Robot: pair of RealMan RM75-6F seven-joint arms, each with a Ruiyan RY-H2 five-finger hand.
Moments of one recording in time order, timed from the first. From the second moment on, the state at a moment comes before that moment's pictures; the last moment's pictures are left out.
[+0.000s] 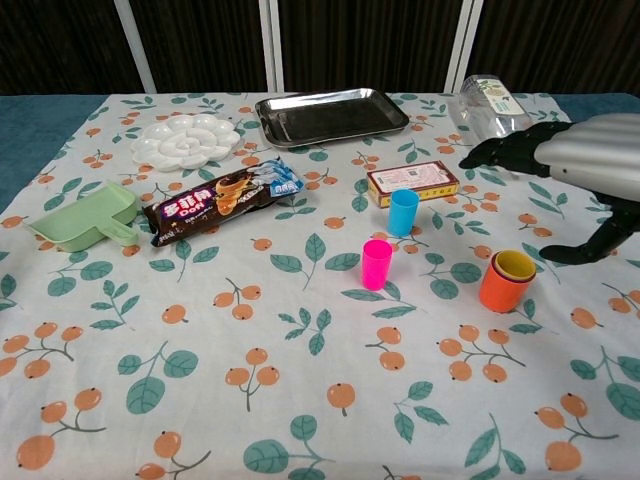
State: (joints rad) left arm 0.00 -1.11 -0.10 -1.72 1.36 1.57 0.11; right arm 0.61 -1.23 0.03 -1.79 -1.34 1.03 -0.50
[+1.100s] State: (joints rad) left arm 0.00 -1.10 -0.11 -1.72 1.34 1.56 0.10; right arm 0.90 -1.47 0.18 -1.51 -0.90 0.85 -0.63
